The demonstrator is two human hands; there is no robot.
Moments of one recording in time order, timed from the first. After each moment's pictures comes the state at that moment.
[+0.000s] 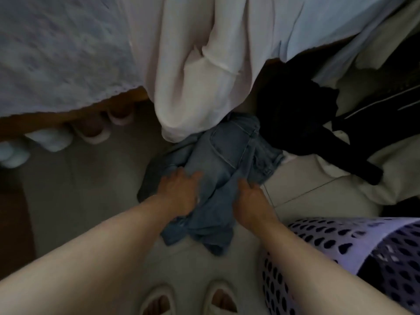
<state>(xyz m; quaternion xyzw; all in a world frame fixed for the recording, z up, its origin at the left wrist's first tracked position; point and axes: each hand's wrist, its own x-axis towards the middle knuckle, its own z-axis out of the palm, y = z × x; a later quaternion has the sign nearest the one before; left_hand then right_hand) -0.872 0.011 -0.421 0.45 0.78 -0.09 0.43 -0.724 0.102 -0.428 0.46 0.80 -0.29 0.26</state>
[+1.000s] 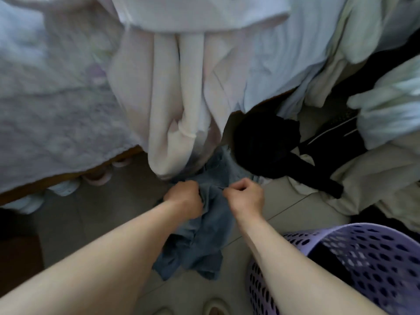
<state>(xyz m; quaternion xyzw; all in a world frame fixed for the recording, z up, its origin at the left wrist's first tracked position) -0.871 0.072 -0.297 0.37 0.83 -0.03 0.42 -0.758 0.135 -0.289 0.68 0.56 -0.46 -0.11</state>
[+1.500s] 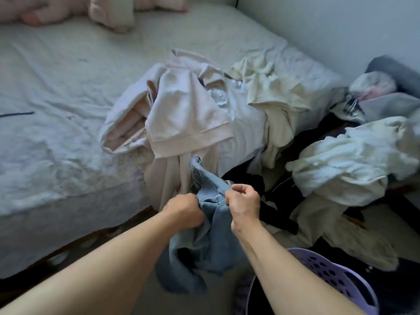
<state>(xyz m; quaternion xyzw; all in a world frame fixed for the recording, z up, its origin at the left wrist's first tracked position) -0.873 0.071 -0.004 0.40 0.83 -0.01 0.38 -0.772 0.131 0.000 0.64 0.44 -0.55 -0.31</state>
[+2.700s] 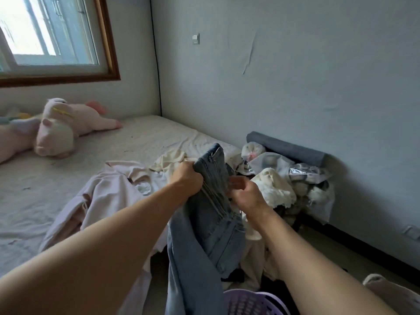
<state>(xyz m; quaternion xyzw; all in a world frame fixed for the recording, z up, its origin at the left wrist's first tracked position) -0.646 0.156 0.359 0.47 0.76 0.38 0.23 -0.499 0.178 0.326 0.49 0.59 -0.52 -0.38</state>
